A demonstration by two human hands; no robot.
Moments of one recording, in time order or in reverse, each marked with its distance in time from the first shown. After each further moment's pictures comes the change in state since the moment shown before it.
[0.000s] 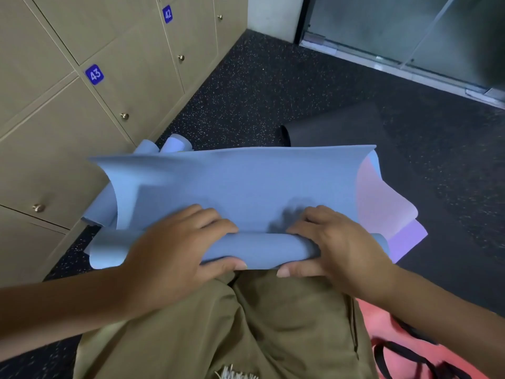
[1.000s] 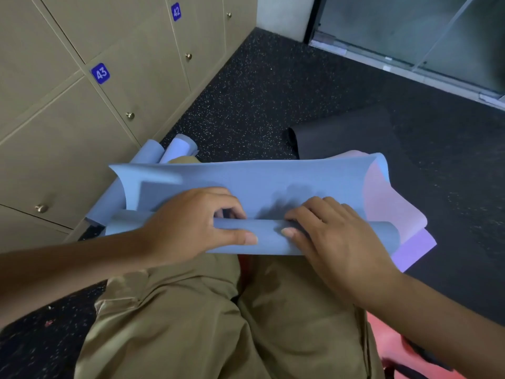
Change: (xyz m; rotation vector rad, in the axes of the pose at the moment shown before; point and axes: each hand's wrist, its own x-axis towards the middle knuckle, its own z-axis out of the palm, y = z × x) left_hand 0.059 -0.032 -0.008 -0.384 -0.096 -0.209; right_hand 0.036 -0.008 0.001 -0.239 0.156 0.023
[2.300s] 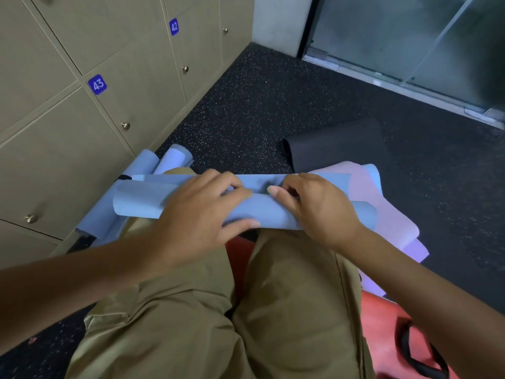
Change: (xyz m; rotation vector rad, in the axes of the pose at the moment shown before) left_hand 0.028 -0.012 0.015 0.485 0.366 0.337; right_hand 0.072 0.030 0.021 0.212 -0.010 0.204
